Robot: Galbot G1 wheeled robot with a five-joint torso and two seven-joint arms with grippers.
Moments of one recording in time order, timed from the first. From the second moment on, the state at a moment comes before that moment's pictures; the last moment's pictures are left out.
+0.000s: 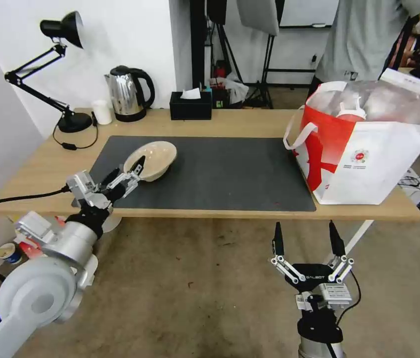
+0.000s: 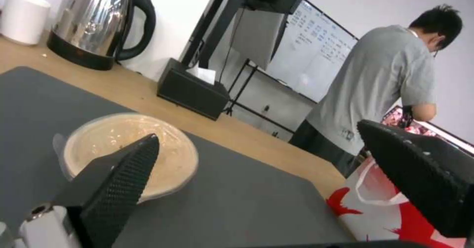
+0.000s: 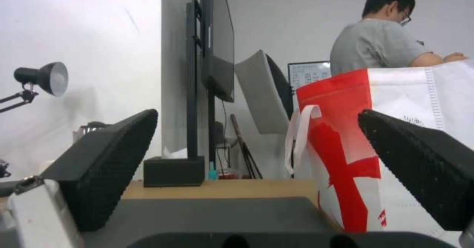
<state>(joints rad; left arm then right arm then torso) 1.47 -0.75 -0.55 -2.36 -1.34 -0.06 -0.30 -1.79 1.13 0.13 2.21 -0.26 0.63 0.68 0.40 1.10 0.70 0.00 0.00</state>
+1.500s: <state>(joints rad) 1.38 -0.72 -0.49 -2.22 -1.41 -0.05 -0.34 -1.79 1.13 0.13 2.21 -0.26 0.63 0.68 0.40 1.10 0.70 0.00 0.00</state>
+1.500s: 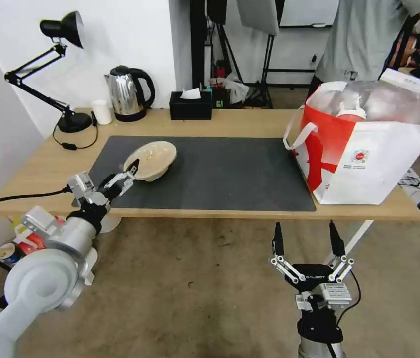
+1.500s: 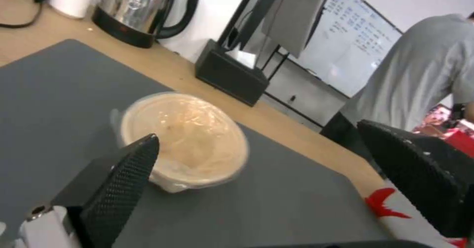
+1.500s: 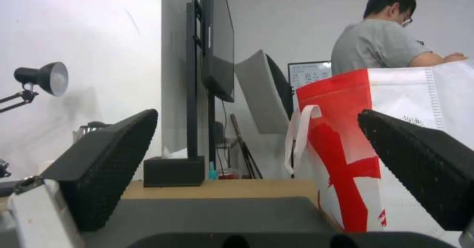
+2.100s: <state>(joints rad) 1.39 -0.72 -0.50 -2.18 -1.42 -0.04 -0.34 -1.79 1.13 0.13 2.21 -0.26 0.63 0.68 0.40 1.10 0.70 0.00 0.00</state>
